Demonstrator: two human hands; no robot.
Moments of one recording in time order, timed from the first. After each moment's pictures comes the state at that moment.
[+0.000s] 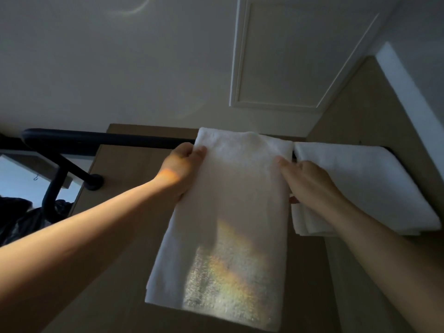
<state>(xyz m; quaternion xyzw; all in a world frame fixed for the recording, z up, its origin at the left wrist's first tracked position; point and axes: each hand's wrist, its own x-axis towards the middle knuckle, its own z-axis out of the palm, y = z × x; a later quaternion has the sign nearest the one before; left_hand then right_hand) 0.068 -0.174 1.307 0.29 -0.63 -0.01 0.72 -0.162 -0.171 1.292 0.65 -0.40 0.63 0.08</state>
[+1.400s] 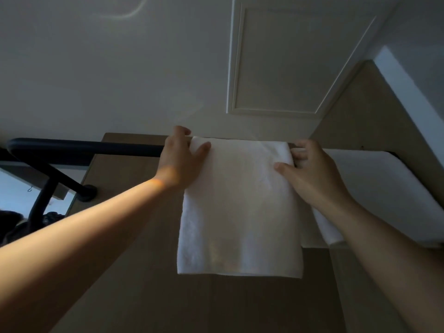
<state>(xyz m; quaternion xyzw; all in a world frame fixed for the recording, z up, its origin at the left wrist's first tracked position) 0.064 -0.188 1.348 0.33 -0.57 0.25 0.71 -0.171 -0.191 1.319 0.62 -0.27 0.72 0.17</state>
